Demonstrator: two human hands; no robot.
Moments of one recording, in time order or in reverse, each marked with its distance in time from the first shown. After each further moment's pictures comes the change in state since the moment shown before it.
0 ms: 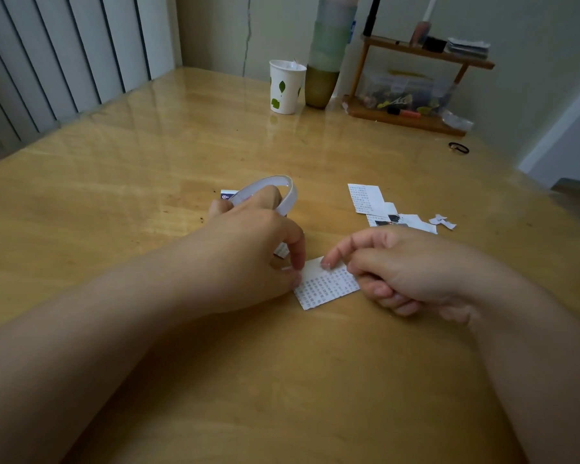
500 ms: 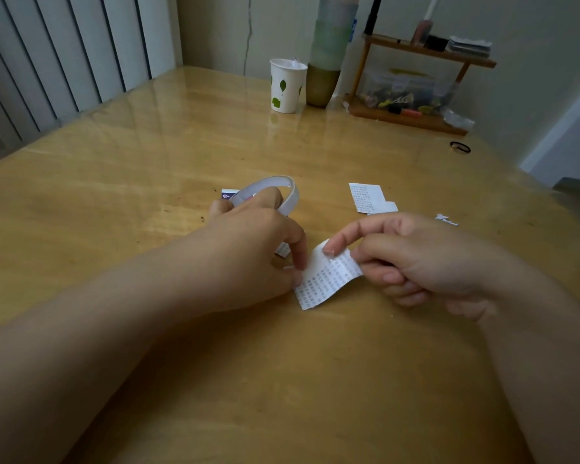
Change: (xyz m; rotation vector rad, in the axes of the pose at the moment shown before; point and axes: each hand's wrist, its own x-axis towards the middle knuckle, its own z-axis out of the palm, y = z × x) left_hand 0.000 0.001 -0.001 -0.014 -0.004 -0.009; right_hand -0.008 -0.004 -0.007 0.111 -0.021 -0.124
